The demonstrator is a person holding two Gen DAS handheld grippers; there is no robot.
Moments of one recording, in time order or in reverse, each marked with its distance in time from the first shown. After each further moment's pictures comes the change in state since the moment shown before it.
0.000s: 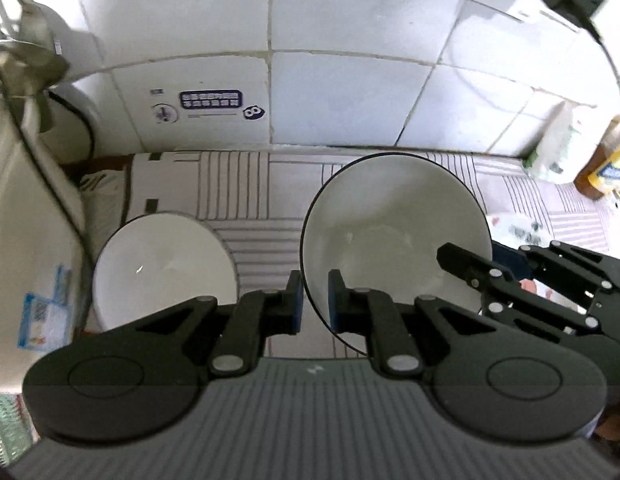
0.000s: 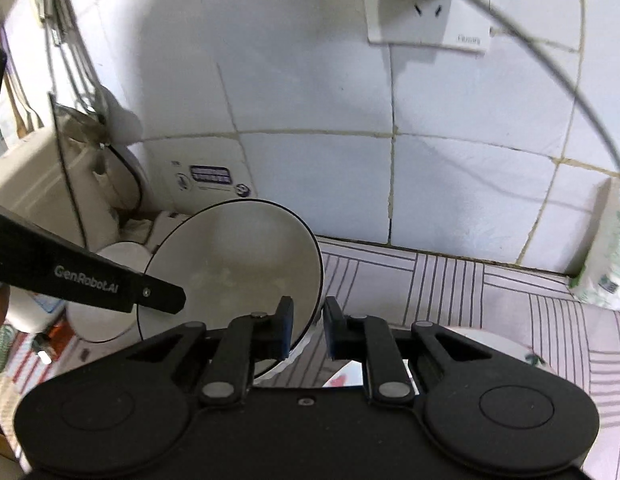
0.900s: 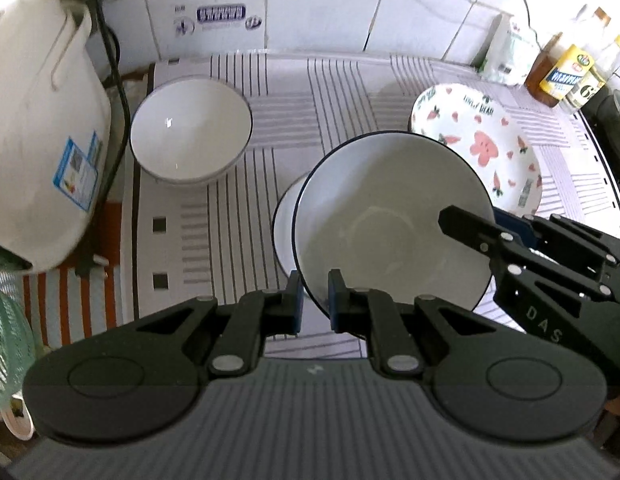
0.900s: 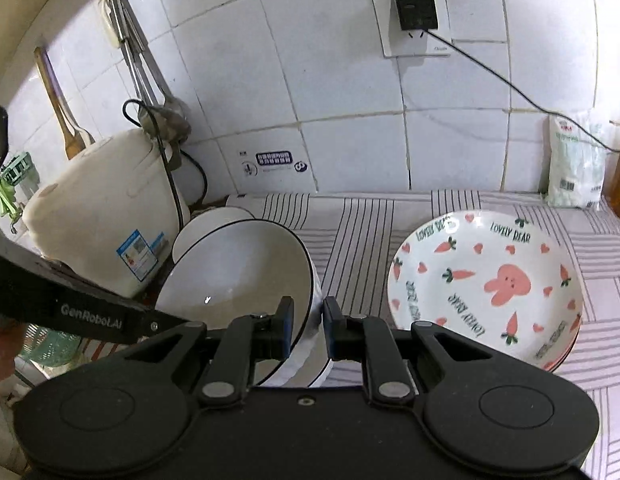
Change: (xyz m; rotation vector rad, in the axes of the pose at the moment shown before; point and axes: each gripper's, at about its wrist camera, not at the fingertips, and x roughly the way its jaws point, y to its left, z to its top) left arm -0.064 0.028 -0.114 0.069 0.085 -0.071; right arm -0.099 0.071 -0.091 0.126 -0.069 0.004
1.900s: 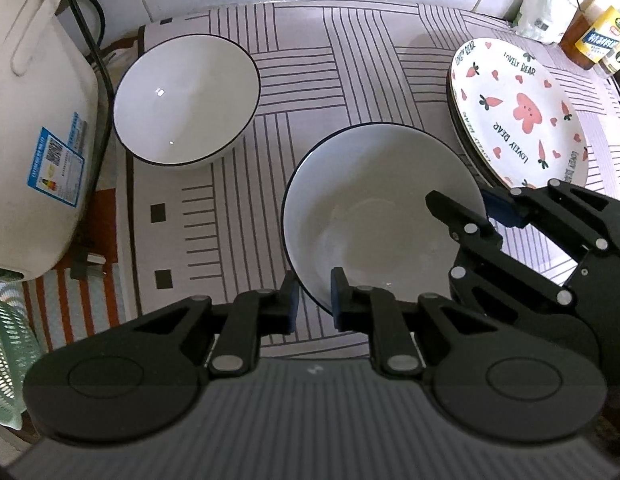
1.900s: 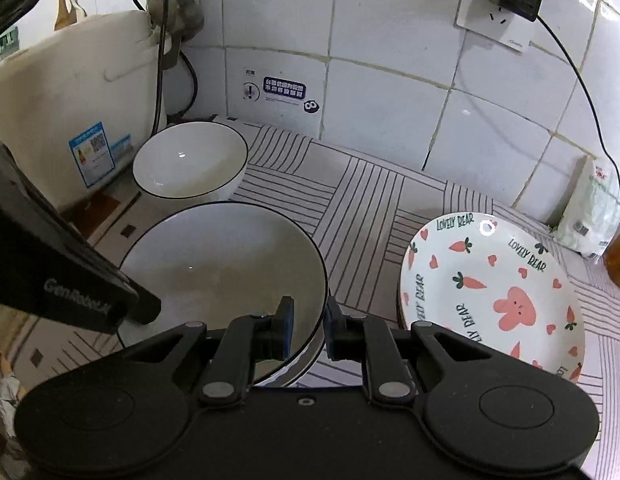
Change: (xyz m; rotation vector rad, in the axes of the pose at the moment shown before) left arm 0.047 0.007 0.018 0.025 0.148 0.047; right arm 0.066 0.034 -0.009 -0.295 0.142 -0.163
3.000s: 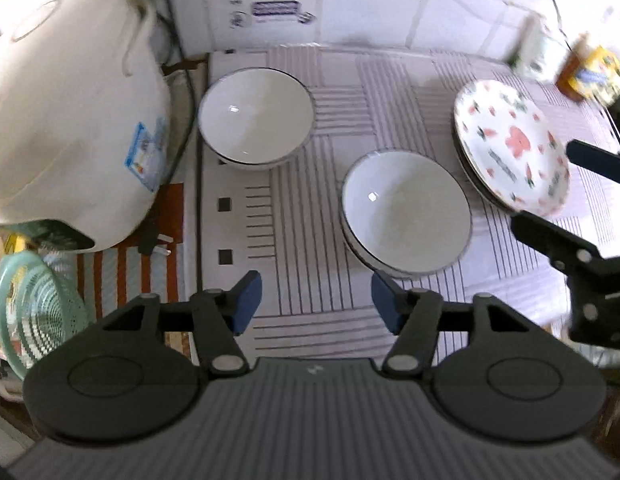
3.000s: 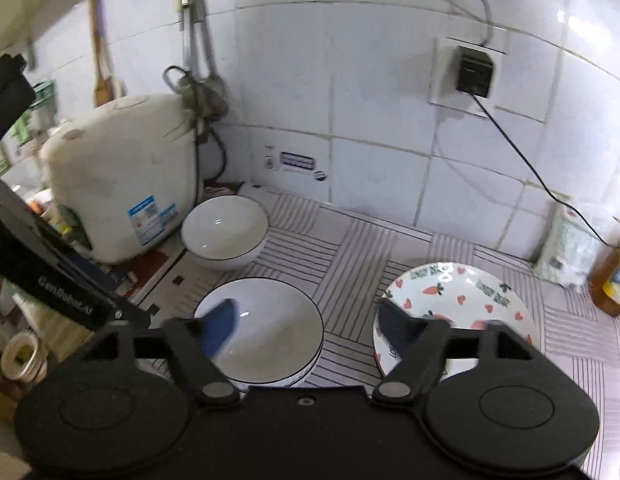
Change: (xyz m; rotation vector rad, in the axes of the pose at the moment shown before) left arm -0.076 0.028 -0.035 -0.066 -0.122 0.048; right arm -0.094 -0.028 0.017 -0.025 -0.135 0.136
